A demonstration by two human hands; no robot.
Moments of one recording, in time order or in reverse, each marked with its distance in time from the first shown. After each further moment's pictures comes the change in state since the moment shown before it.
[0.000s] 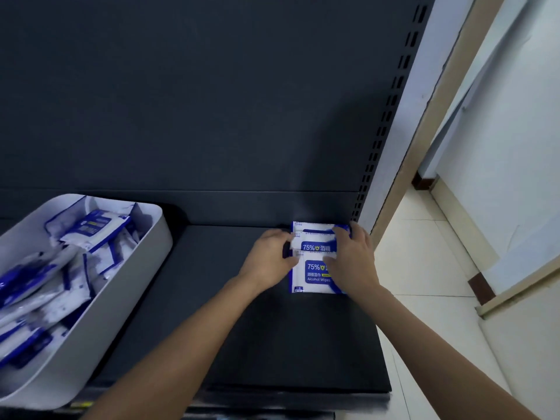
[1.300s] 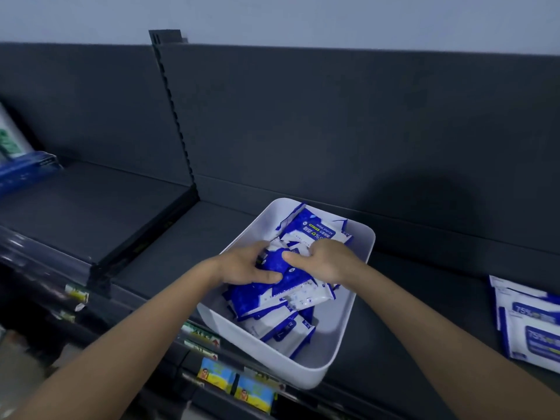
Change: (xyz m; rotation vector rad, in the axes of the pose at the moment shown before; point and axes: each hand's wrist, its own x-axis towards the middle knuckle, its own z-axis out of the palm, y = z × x) left_hand -0.176 -0.250 -0.297 -0.207 -0.250 -0.416; right_hand -0.059 -0.381 0.096 0.006 -0.522 -0.379
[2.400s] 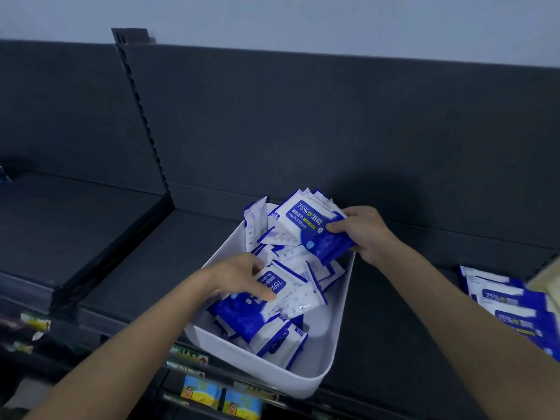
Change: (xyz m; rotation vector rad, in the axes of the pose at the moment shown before) left_hand 0.010 0.016 0.005 -0.061 -0.100 -0.052; right_hand 0.009 0.033 -0.053 0.941 0.294 0.231
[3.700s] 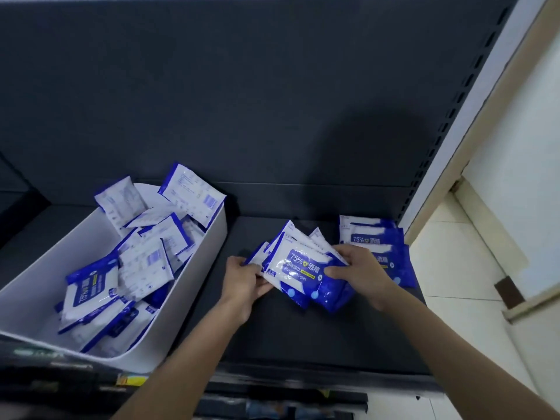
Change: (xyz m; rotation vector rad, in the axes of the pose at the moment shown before) left_hand 0.078 0.134 0.248 -0.981 0.395 -0.112; right_hand -0.049 0.169 -0.238 -0.096 -0.046 0.065
